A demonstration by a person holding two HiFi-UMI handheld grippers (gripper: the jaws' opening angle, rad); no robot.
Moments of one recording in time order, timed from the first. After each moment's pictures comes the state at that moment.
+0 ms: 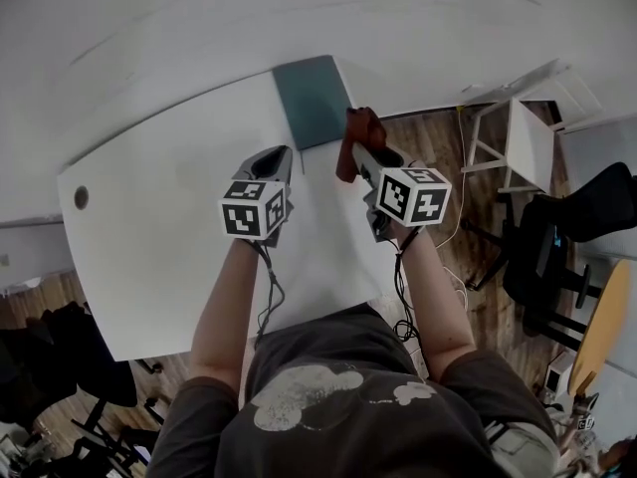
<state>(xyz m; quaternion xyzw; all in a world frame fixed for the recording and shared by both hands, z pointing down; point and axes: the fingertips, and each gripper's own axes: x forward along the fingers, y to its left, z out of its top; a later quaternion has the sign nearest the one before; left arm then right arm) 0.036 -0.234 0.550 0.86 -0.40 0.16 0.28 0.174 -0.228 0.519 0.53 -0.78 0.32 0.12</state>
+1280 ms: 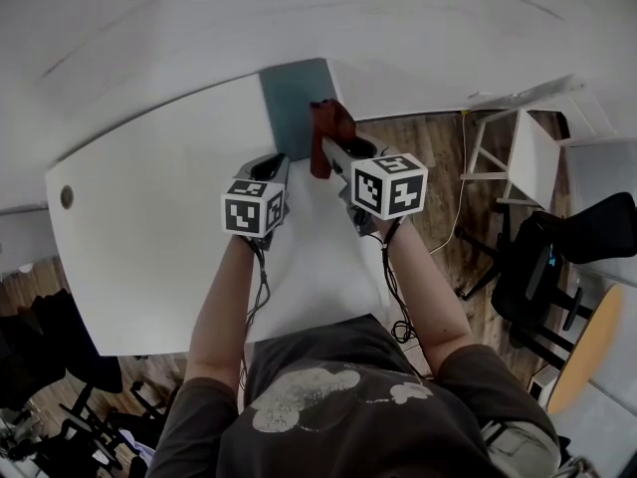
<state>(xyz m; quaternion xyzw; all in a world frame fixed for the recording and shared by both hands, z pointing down) 0.076 -0.261 0.615 0.83 -0.40 0.24 0.32 0.158 -0.289 0.545 0.44 -0.82 0.33 0.16</state>
